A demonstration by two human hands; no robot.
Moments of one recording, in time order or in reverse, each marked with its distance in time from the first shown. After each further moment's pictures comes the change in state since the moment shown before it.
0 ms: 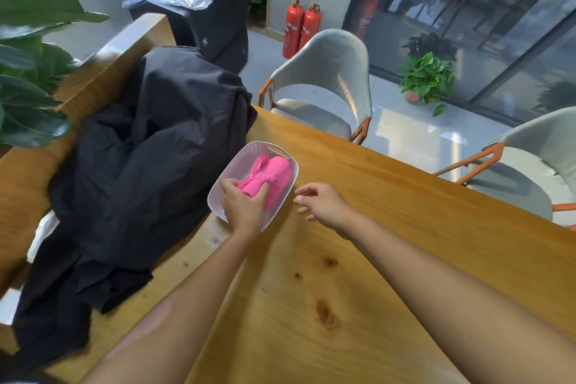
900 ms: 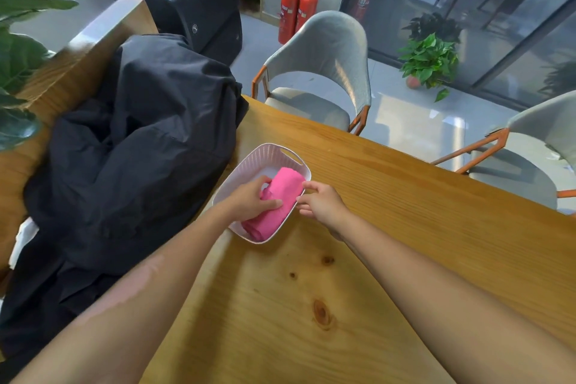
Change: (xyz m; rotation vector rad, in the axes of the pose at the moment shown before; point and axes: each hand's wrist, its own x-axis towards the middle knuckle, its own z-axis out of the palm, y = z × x) left_hand 0.055 -0.007 0.013 0.599 -0.851 0.199; right_hand 0.031 0.026 0.001 0.318 0.037 0.182
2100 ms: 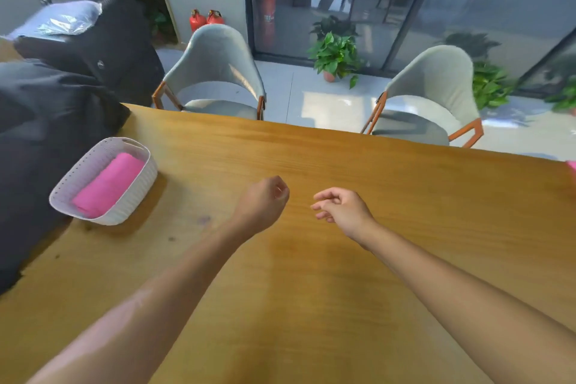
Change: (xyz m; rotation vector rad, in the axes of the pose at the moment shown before) left_hand -0.109 0.265 0.260 0.150 0.213 0.245; right_hand -0.166 0.185 -0.300 -0.043 0.222 -0.175
